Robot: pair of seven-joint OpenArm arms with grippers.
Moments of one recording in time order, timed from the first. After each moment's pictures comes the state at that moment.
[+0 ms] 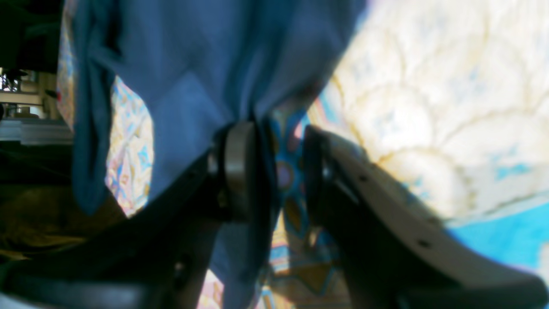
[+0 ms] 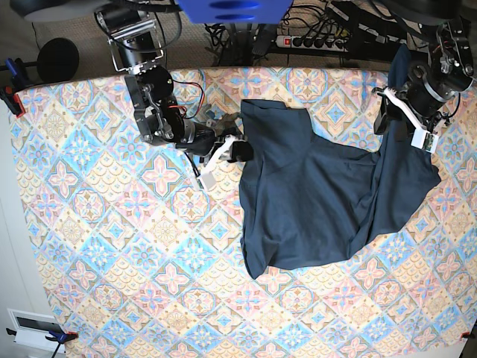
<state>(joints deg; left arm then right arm) 29.5 -25.1 -30.6 114.8 -45.7 -28.3 53.0 1.7 5.8 -15.0 77.3 45.5 15.2 -45.0</state>
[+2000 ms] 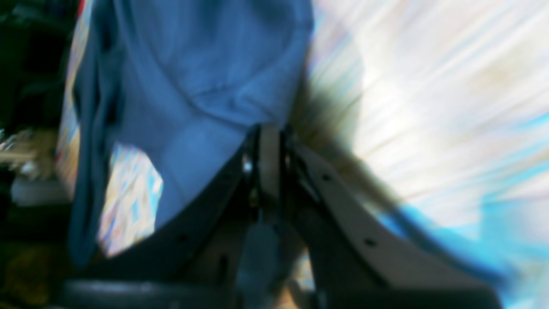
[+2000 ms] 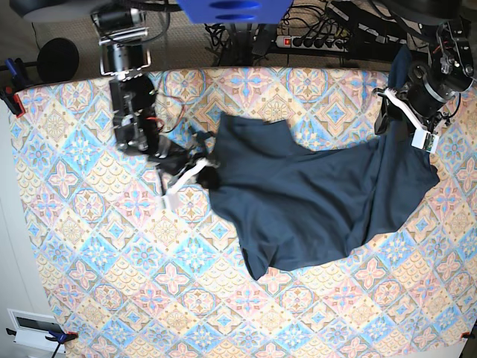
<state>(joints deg) 29.3 -25.1 -30.5 114.5 -45.6 -28.4 52.8 3.6 8.7 -5.1 80.6 45.5 15.1 -42.4</state>
